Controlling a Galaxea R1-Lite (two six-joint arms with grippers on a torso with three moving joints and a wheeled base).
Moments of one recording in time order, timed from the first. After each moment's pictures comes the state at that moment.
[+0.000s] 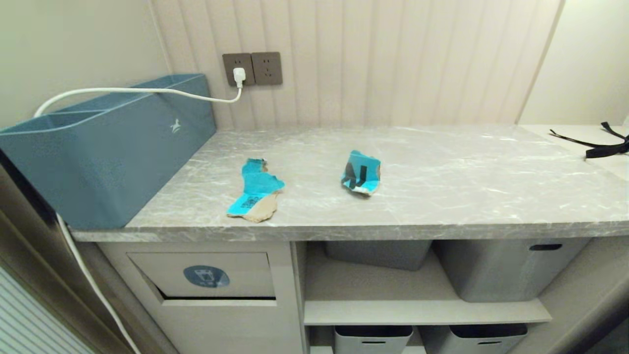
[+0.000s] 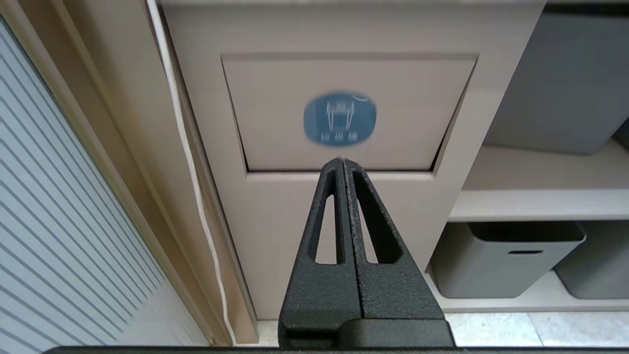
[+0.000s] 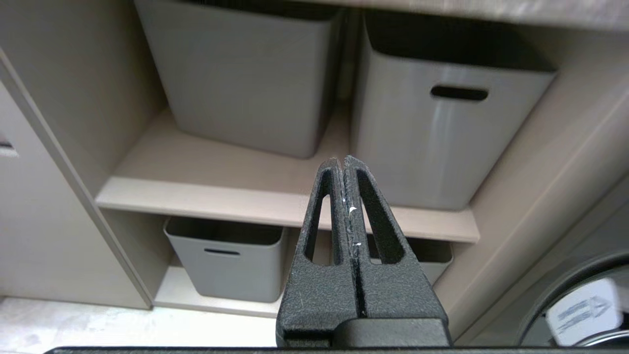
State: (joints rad) left arm 0.00 0.00 0.00 0.00 0.00 0.01; right arm 0.01 0.00 0.00 0.01 0.02 -0.07
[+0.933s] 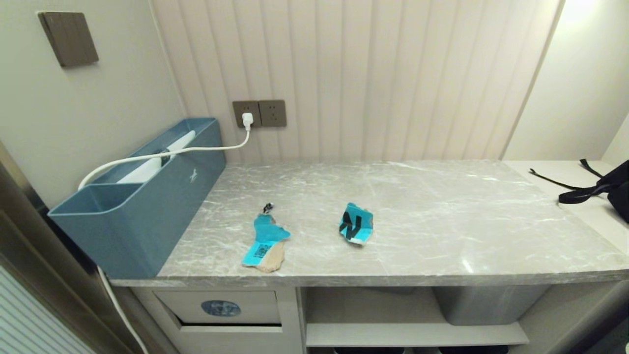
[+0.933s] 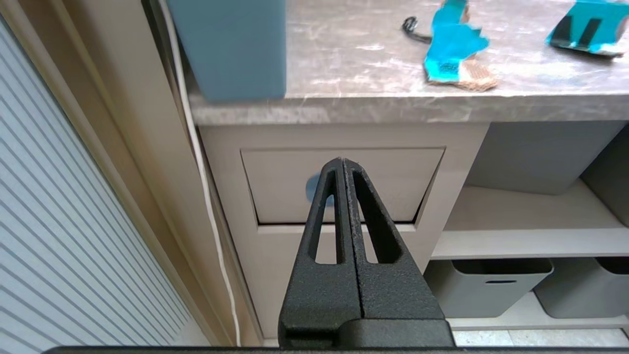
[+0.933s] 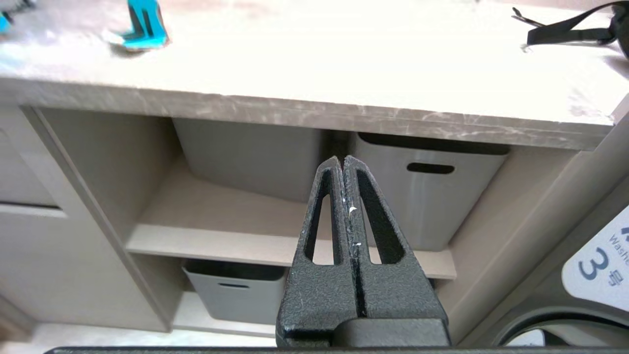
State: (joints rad) left arm 0.00 0.00 0.00 0.00 0.00 0.02; right arm 0.01 0.00 0.00 0.01 0.02 -0.05
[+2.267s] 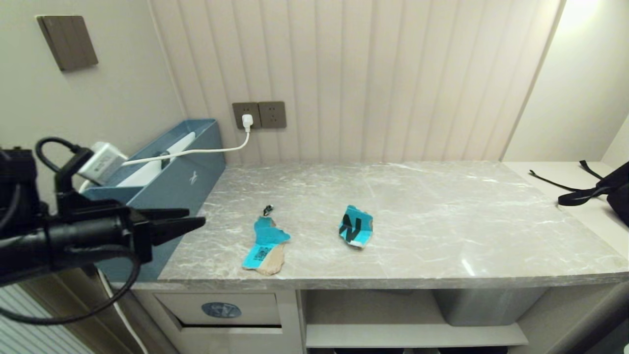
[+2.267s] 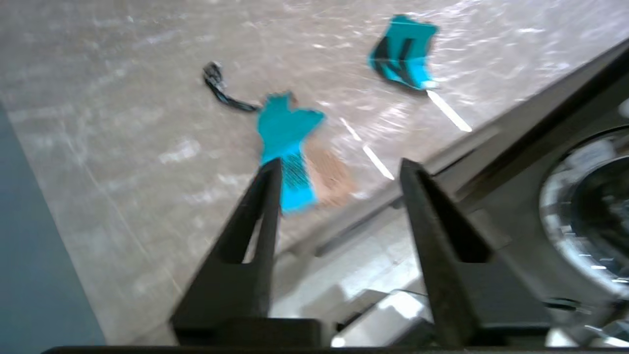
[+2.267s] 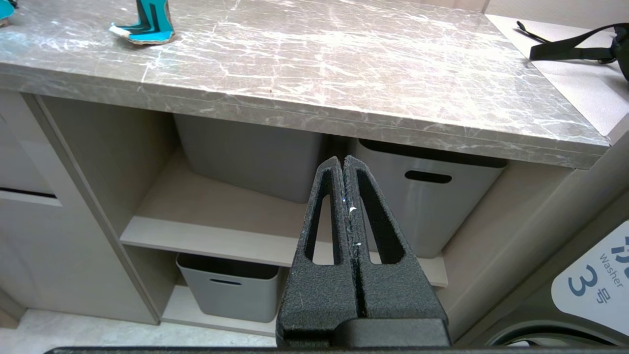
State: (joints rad) left arm -0.10 1.40 -0.73 -0.32 -0.53 0.12; right arm 0.01 0.00 0.00 0.01 0.04 -0.11
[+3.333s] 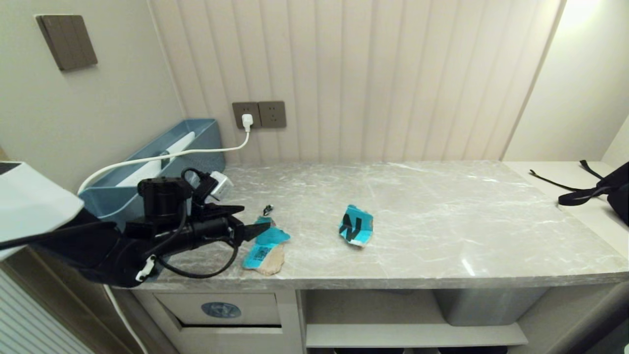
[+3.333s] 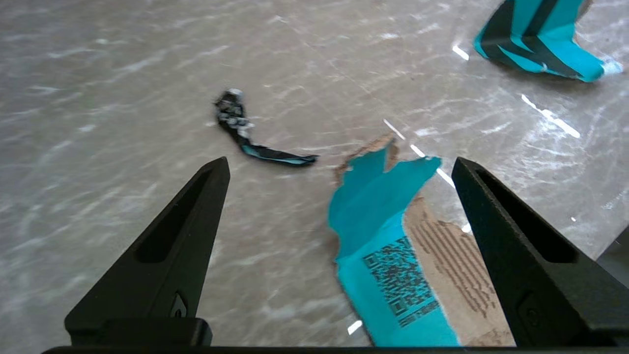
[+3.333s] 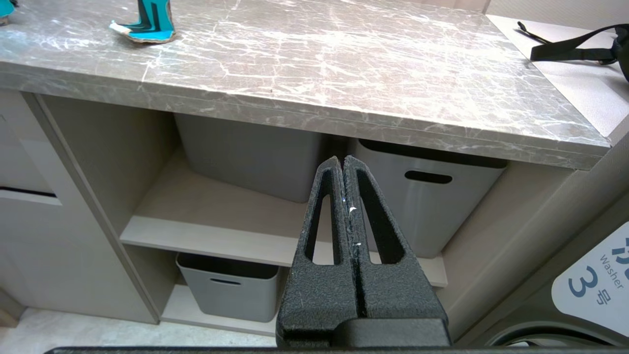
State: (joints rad) left arm -0.21 2.02 -0.87 -0.82 -0.45 0.23; right arm 0.01 0.00 0.00 0.01 0.04 -0.11
